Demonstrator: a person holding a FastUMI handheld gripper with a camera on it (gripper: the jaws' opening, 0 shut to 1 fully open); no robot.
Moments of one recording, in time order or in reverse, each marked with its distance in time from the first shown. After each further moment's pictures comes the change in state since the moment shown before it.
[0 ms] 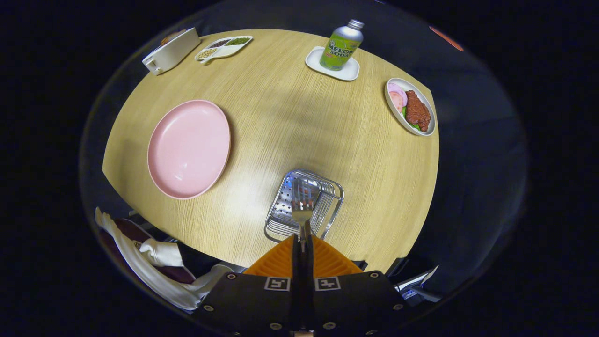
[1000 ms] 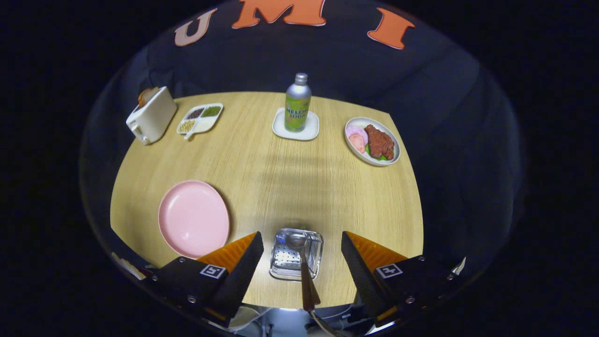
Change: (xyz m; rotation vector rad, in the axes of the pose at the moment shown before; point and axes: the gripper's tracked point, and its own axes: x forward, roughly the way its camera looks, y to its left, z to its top) arm -0.060 -0.019 0.078 0.322 -0.529 -0.026
